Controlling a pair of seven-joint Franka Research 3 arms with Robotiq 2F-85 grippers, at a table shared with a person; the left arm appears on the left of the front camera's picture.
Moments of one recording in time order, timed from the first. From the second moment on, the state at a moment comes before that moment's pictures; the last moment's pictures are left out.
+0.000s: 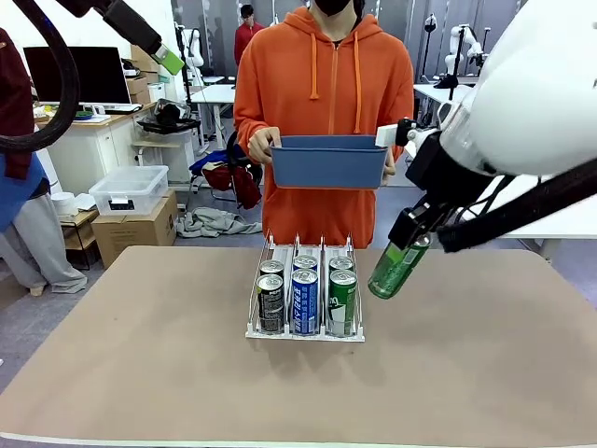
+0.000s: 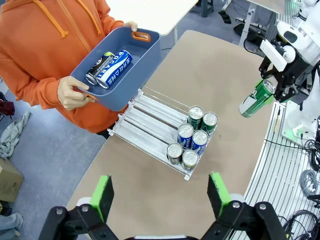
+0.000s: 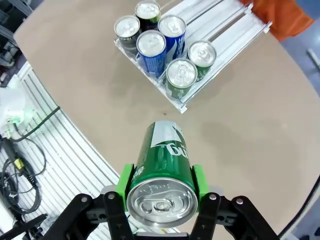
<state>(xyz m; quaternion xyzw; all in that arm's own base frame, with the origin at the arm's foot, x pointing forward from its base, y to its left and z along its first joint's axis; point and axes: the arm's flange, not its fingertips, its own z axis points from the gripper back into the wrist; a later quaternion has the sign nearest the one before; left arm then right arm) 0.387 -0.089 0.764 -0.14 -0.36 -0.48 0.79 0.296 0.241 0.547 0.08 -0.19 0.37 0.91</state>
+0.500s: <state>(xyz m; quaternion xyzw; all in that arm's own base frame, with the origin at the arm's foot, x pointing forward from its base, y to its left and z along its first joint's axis) 0.387 -0.089 0.764 -0.14 -0.36 -0.48 0.79 0.287 0.256 0.518 0.06 -0.23 0.38 0.89</state>
